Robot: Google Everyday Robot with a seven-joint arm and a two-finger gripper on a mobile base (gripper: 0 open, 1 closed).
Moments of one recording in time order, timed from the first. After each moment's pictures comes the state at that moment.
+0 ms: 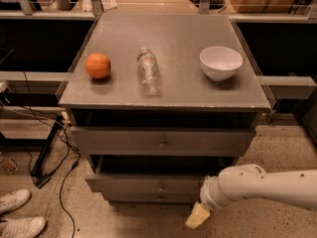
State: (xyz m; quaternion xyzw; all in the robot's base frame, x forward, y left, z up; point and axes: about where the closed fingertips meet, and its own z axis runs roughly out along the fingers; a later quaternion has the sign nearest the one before) arm 0.444 -0.148 0.458 -0.49 0.85 0.09 0.16
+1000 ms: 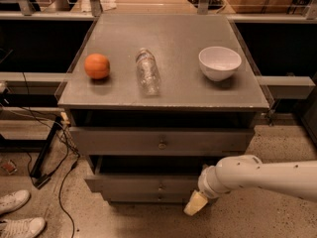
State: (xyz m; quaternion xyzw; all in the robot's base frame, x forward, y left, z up) arm 0.485 -0.142 0.463 -0.50 0.84 0.08 0.19
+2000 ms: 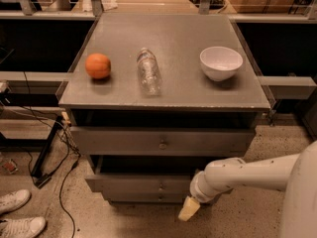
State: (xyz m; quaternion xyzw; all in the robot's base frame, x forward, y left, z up) arm 0.480 -0.125 0.416 -0.52 0.83 0.10 0.15
